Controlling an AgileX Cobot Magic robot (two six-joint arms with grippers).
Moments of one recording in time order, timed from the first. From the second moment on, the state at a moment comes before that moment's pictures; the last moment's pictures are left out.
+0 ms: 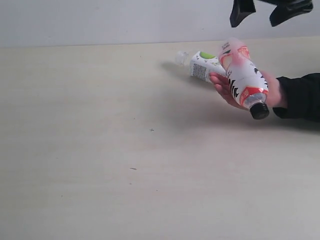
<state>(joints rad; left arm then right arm) -0.56 0.27 -0.06 0.26 -0.08 -0.35 0.39 1.69 -1.54 0.05 1.01 0.11</state>
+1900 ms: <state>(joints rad) -0.56 0.27 -0.06 0.26 -0.08 -0.35 0.39 0.46 -0.53 0.66 0.58 -0.43</state>
